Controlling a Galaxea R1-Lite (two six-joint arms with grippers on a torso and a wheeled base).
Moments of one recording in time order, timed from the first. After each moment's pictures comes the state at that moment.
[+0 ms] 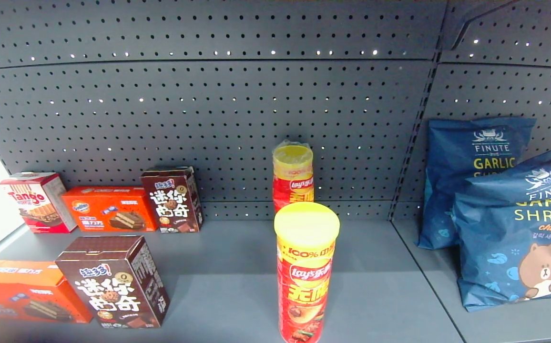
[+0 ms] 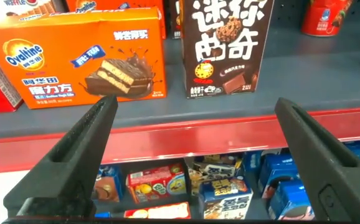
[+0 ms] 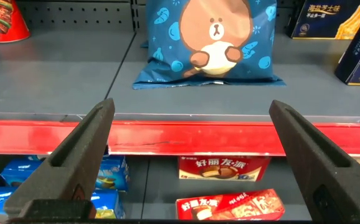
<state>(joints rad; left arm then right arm) 0.00 0.00 0.00 0.00 -0.08 0.02 0.00 0.00 0.00 0.00 0.00 -0.02</state>
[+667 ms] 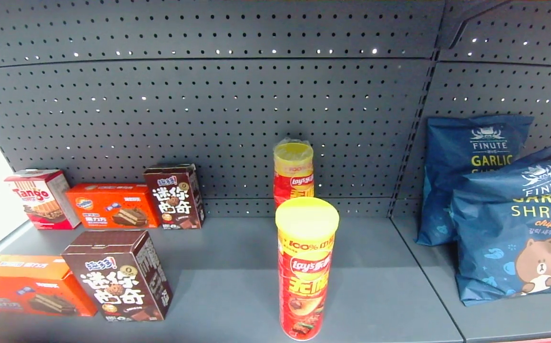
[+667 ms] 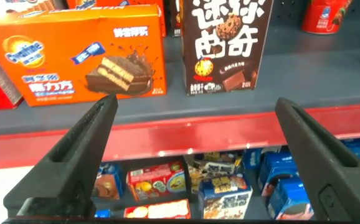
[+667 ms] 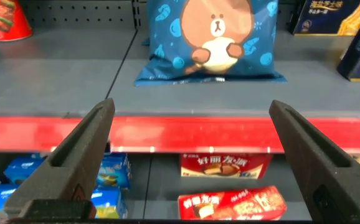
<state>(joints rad) 0.00 0.00 0.00 0.00 -0.09 0.02 0.00 0.00 0.00 0.00 0.00 -0.01</state>
